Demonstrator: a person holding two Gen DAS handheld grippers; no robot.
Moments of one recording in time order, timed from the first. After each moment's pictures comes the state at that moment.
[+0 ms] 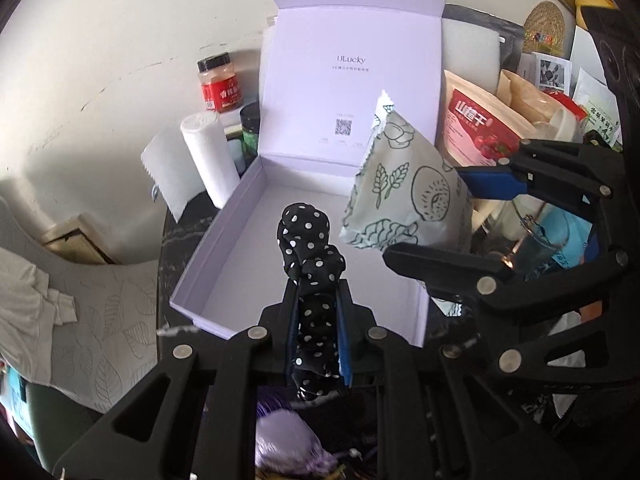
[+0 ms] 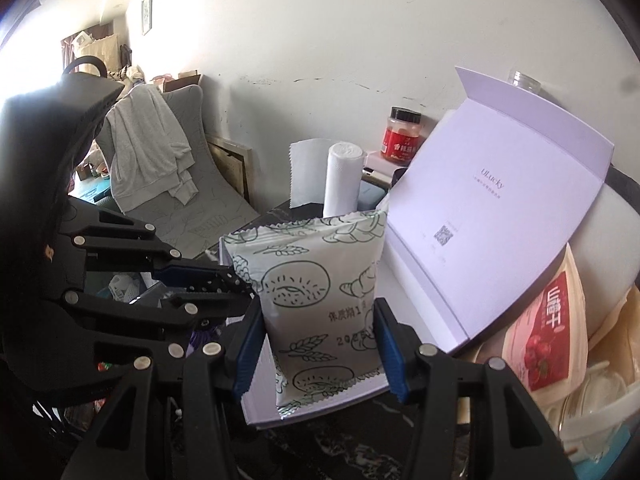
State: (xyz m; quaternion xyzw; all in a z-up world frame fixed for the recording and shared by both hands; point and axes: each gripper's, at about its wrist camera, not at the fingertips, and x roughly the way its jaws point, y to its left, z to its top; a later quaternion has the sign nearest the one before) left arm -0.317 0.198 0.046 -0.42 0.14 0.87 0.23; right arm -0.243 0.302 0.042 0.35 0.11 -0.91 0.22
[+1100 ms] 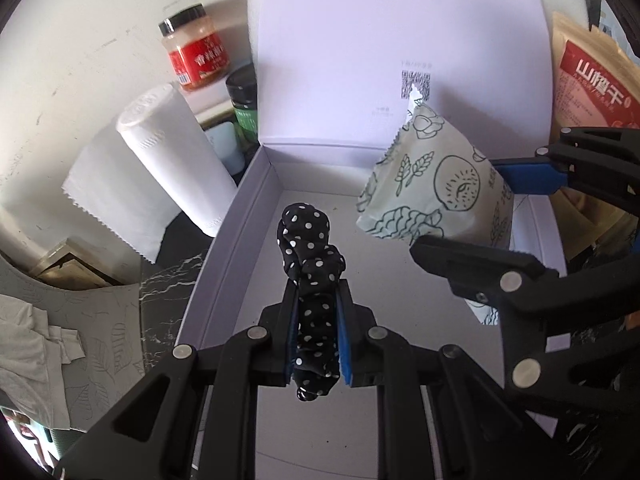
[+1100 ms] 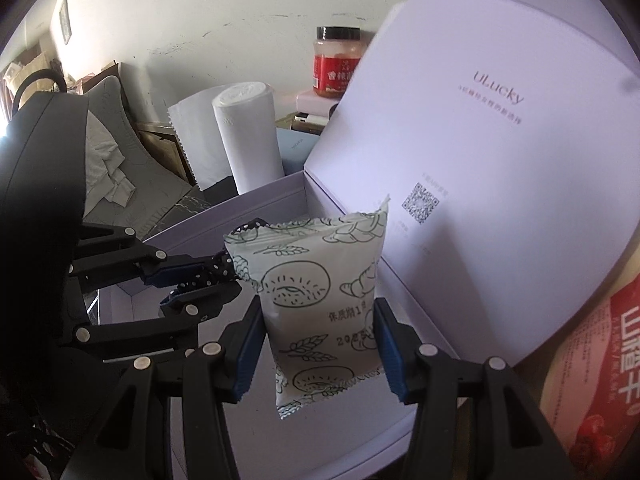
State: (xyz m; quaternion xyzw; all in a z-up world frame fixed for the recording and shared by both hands) left arm -0.453 0.229 -0.048 -0.46 0.19 0.84 0.22; right arm -0.373 0.317 -0.034 0.45 0.05 -0.88 0.14
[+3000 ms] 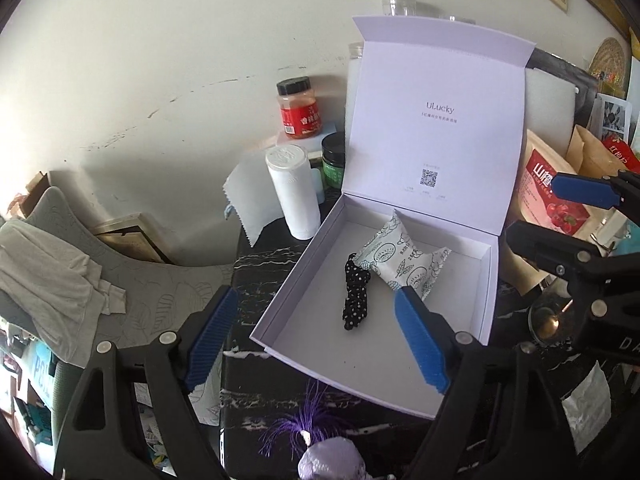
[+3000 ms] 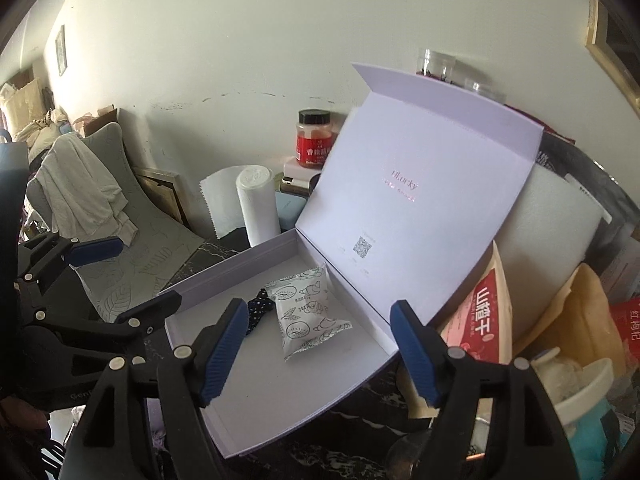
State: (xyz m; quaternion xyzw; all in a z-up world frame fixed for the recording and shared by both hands) left arm -0.344 0.179 0.079 -0.39 0.13 0.90 0.12; right arm -0.279 0.329 0.079 0.38 0.04 -0.92 0.09
